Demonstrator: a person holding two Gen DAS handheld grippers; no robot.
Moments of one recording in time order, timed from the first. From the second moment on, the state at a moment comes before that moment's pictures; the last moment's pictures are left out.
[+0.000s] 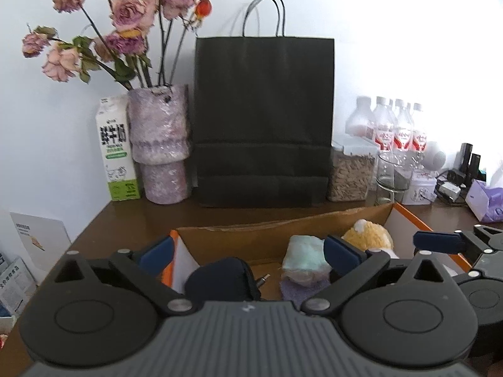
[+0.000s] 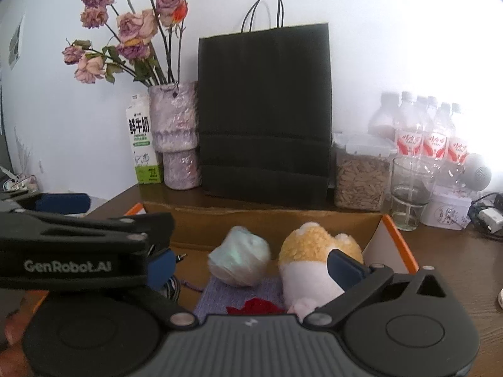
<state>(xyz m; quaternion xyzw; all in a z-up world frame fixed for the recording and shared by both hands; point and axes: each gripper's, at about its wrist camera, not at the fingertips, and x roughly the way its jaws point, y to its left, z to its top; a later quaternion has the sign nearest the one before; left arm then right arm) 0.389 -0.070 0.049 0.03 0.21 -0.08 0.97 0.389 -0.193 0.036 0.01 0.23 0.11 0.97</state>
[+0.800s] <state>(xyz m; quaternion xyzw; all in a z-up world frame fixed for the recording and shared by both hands) 0.289 -0.014 0.092 0.03 0.18 -0.03 0.98 0.284 -0.213 0.080 -0.01 0.19 0.10 0.98</state>
